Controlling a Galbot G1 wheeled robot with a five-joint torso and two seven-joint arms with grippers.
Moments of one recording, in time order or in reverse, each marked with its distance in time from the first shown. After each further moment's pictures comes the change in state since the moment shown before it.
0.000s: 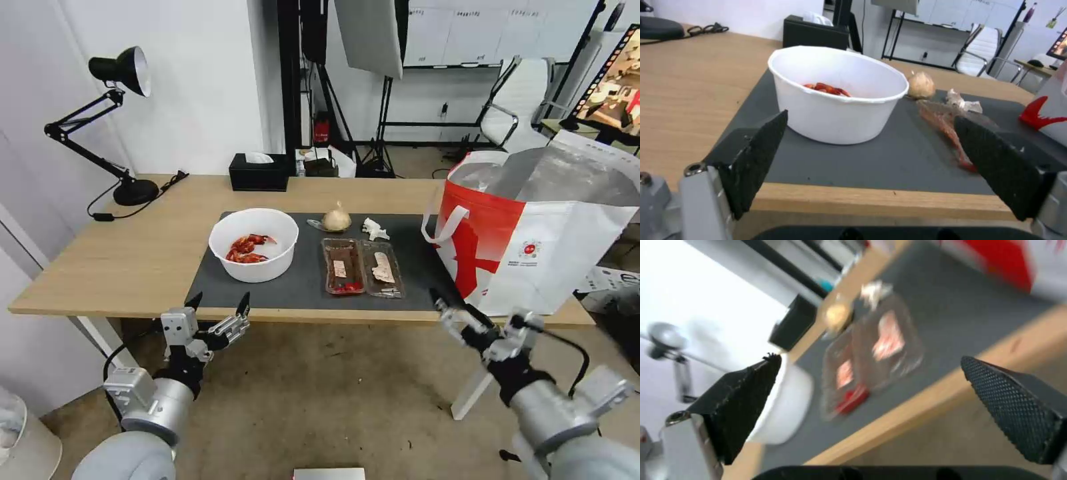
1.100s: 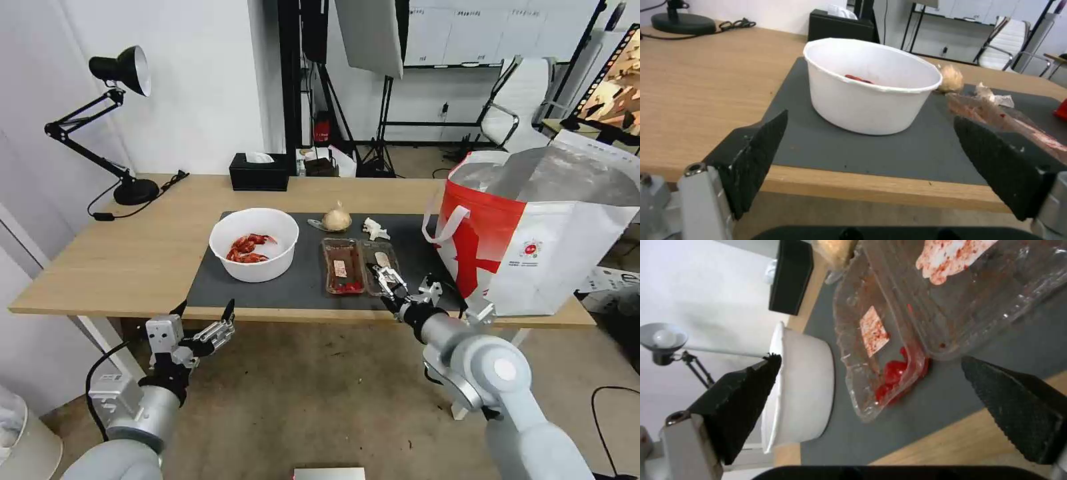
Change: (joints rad) left arm 0.038 0.001 -0.063 0.012 -0.008 -0.012 -0.008; right arm 0.523 0.025 -0.379 -0.412 0.242 0.078 0.208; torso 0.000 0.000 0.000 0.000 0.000
